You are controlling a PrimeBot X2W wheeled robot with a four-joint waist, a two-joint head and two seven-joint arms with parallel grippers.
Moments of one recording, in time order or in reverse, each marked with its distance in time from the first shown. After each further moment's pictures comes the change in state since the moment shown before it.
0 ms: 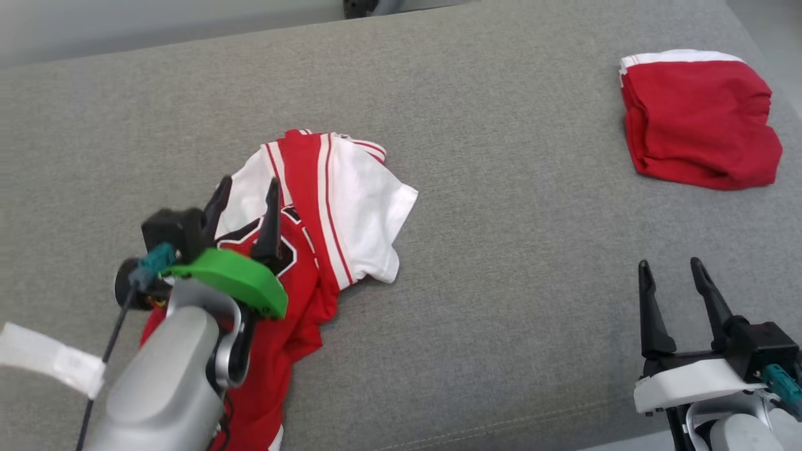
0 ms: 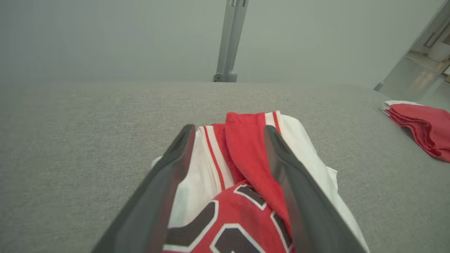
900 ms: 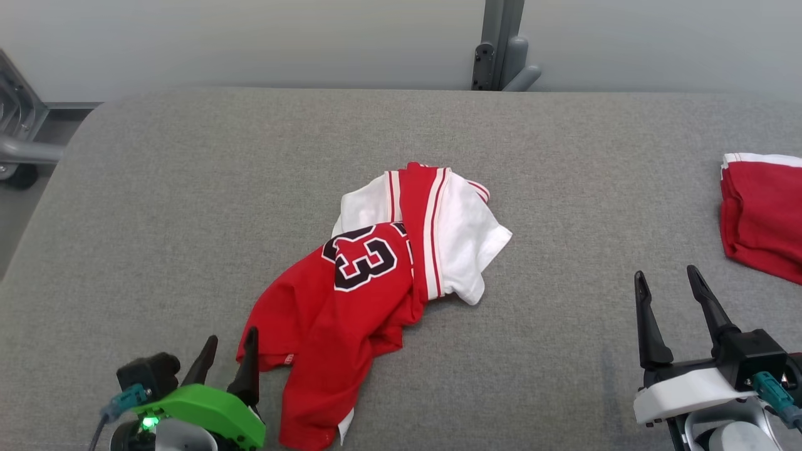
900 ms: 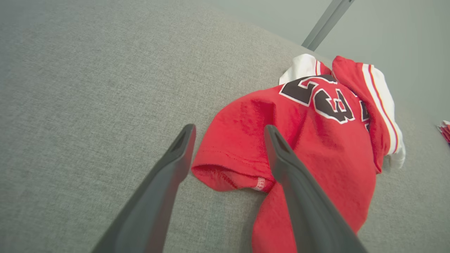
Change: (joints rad) left arm 0.534 -0.038 0.285 -0.206 0.020 -0.033 0.092; right arm 0.030 -0.018 -0.004 -0.022 -0.073 0.000 0.000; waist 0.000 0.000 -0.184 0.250
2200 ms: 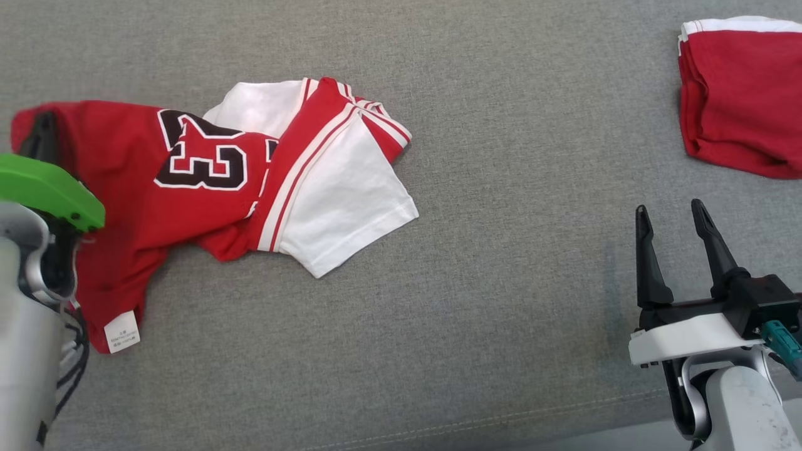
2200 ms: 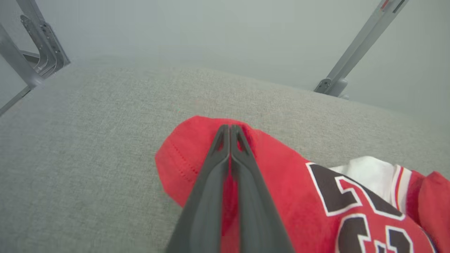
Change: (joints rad) left arm -0.658 0.205 0.074 0.323 -0.026 -0.042 0.144; right arm -0.148 0.006 0.008 -0.019 0.016 0.000 0.000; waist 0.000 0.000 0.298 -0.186
